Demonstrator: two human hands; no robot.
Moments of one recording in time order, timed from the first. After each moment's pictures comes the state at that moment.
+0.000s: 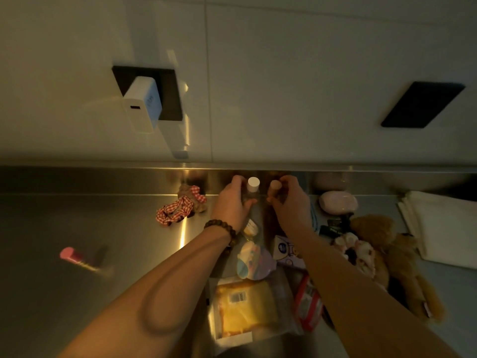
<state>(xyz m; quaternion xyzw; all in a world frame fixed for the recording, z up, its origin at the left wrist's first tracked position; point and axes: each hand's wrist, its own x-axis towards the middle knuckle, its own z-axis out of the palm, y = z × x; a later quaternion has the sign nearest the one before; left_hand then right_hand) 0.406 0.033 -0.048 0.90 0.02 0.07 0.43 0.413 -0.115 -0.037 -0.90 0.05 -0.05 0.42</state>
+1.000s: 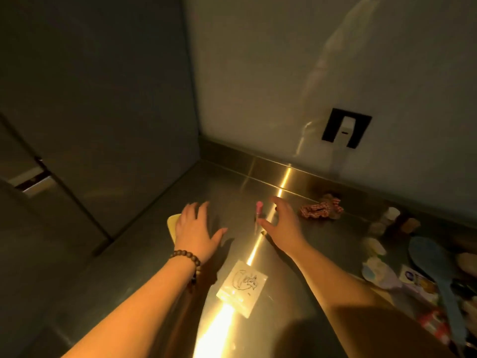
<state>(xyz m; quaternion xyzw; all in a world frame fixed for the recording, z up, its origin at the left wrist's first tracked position) 0.114 0.317 -0.010 0.93 0.31 0.15 0.16 0.254 0.144 0.004 -0.86 -0.27 0.10 0.42</state>
